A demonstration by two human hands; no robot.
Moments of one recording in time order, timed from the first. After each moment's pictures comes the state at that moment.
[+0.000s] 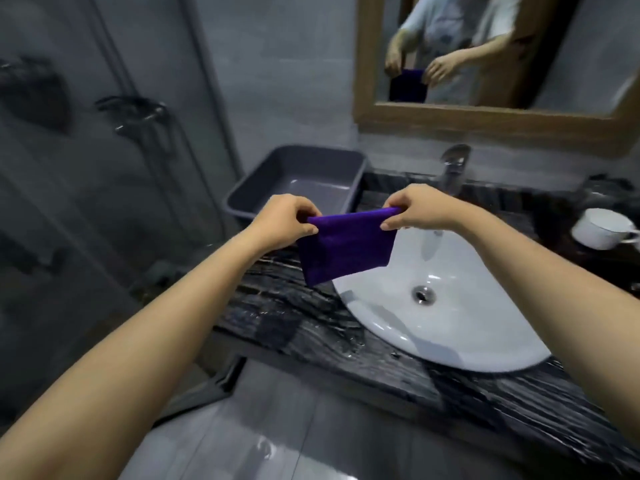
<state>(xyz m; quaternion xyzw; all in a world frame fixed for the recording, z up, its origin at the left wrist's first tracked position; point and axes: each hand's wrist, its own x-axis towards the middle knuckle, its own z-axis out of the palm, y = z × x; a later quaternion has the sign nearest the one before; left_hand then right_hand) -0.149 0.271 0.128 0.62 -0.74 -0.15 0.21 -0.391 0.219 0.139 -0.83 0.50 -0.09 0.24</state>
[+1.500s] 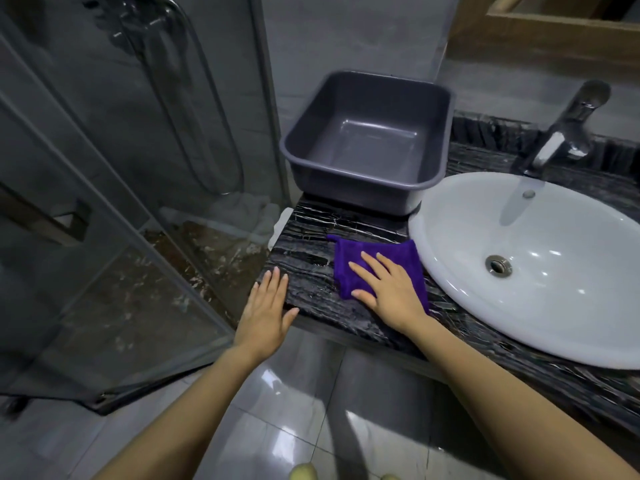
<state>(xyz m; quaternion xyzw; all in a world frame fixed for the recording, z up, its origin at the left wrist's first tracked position) 0.045 0.345 -0.132 0.69 -0.71 -0.13 0.05 -0.202 0.267 -0.121 -0.85 0.52 -0.05 0.10</state>
